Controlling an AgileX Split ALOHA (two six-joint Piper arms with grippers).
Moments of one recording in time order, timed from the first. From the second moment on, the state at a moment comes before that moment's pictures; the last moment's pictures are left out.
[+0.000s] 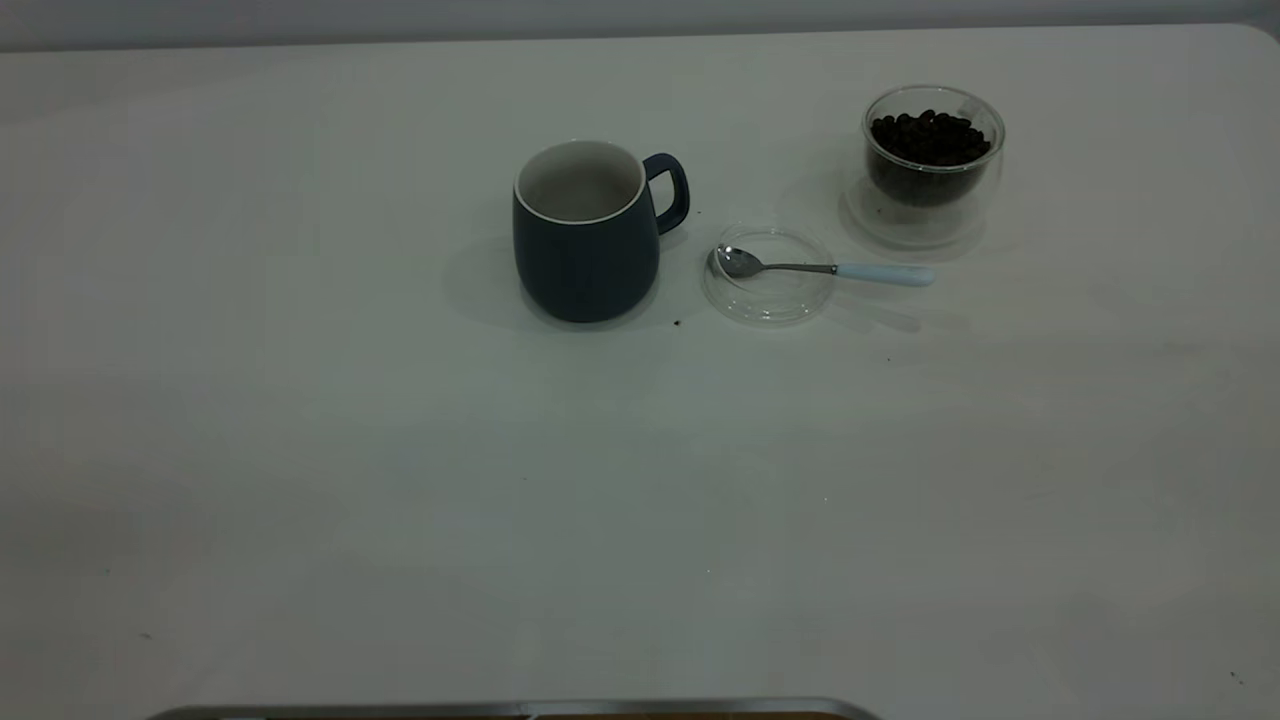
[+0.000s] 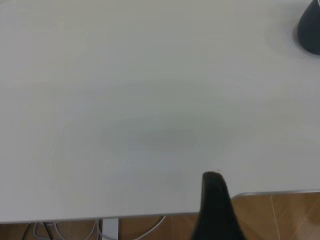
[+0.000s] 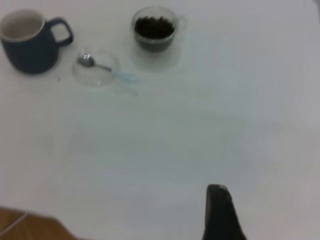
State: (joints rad) left arm -0.01 -0.02 -0.48 -0.03 1.14 0.03; right arm 0.08 0.00 -0.48 0.05 1.13 -0.06
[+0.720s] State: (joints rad) left arm -0.01 -0.02 -0.48 -0.03 1.14 0.03; right arm 0.08 -0.01 -0.48 0.03 1.13 -0.03
